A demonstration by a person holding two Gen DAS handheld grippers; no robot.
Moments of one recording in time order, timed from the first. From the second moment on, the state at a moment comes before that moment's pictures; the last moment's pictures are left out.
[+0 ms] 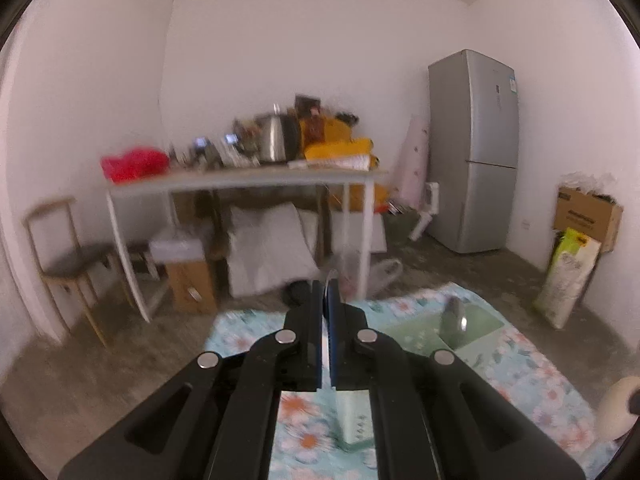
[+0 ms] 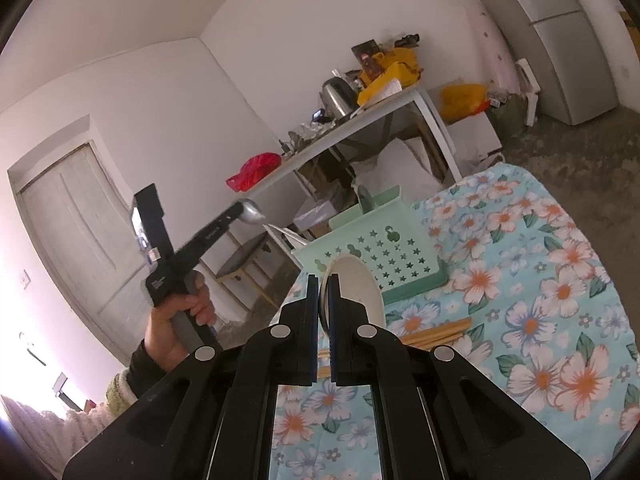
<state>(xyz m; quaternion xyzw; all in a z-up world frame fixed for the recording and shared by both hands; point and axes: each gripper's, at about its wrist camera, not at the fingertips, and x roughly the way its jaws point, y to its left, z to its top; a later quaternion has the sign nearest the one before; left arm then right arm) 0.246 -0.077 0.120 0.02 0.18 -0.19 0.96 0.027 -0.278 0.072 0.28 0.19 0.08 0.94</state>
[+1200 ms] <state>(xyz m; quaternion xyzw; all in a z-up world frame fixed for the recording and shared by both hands) 0.163 -0.005 0.057 -0.17 0.26 -0.25 0.92 0.135 -0.321 0.179 0.31 0.01 0.26 0.91</state>
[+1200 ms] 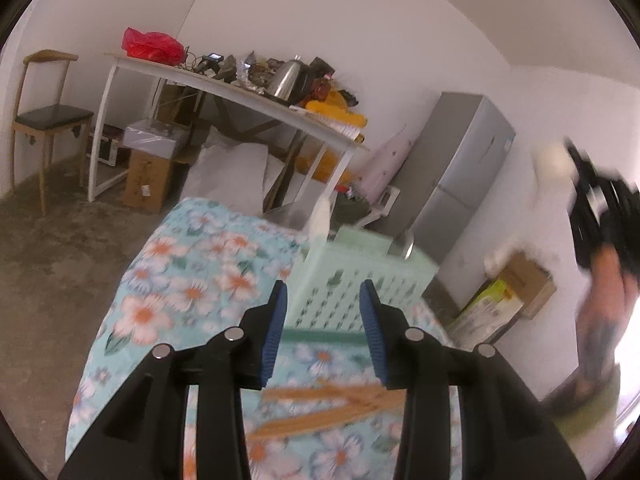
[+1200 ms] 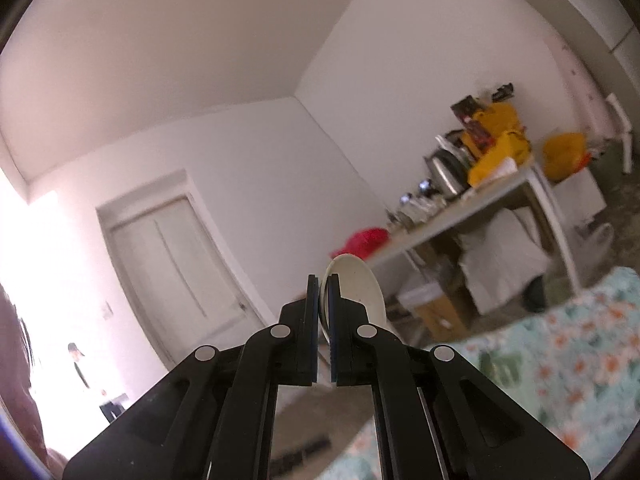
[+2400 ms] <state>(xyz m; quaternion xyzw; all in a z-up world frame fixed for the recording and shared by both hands) 0.132 -0.001 0.032 -0.17 0.29 -0.24 0.91 0.180 -0.347 0.054 0.44 0.16 0.13 0.87</state>
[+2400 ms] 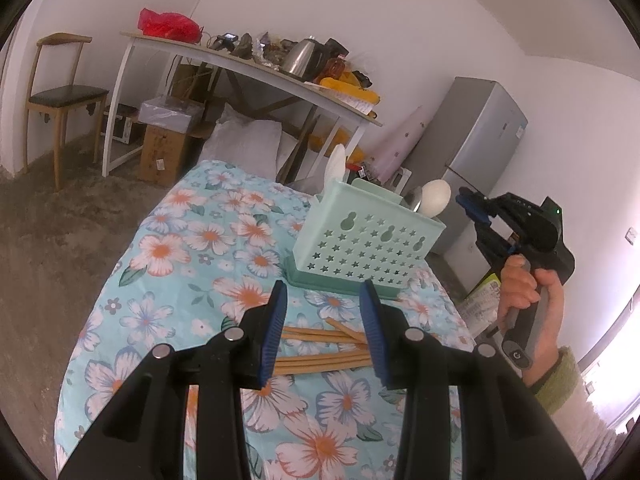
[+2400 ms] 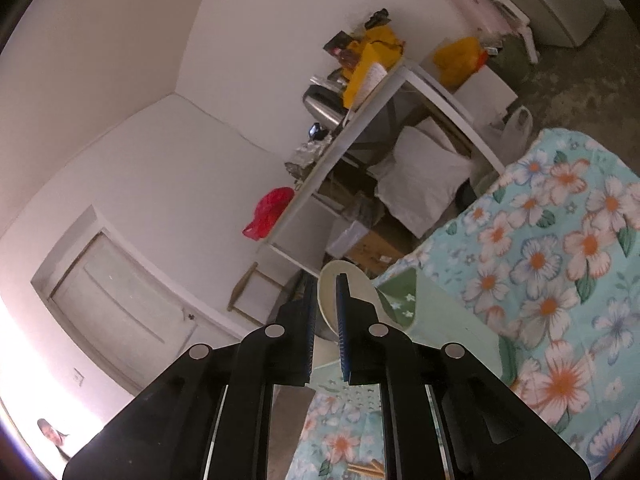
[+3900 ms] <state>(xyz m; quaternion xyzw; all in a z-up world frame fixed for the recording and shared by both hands) 0.056 -0.106 -0.032 0.12 0.34 -0.21 0.91 -0.029 -0.251 -0.041 0.11 0.39 -0.12 0.91</state>
